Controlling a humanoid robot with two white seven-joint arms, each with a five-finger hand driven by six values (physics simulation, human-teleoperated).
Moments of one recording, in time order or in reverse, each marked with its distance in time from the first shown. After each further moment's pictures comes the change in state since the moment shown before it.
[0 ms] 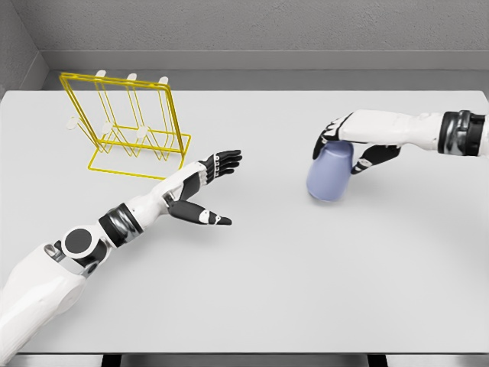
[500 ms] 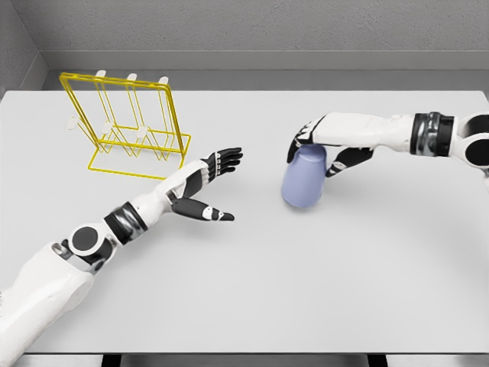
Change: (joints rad) left arm -0.012 -0.044 0.006 0.062 0.006 0.002 0.001; right arm -0.003 0.084 0.005 0.000 0.000 0.000 0.003
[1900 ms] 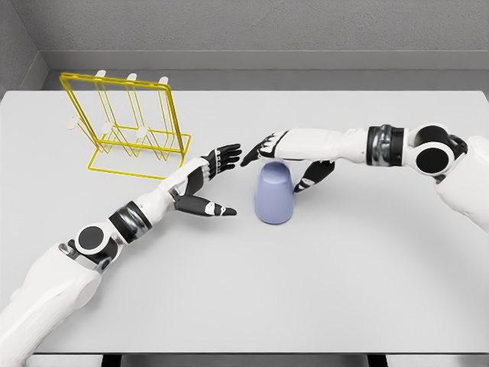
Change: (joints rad) left arm 0.006 -0.038 0.030 0.049 -0.006 -0.003 -0.001; right arm 0.009 0.142 0.033 0.063 0.031 0.000 0.006
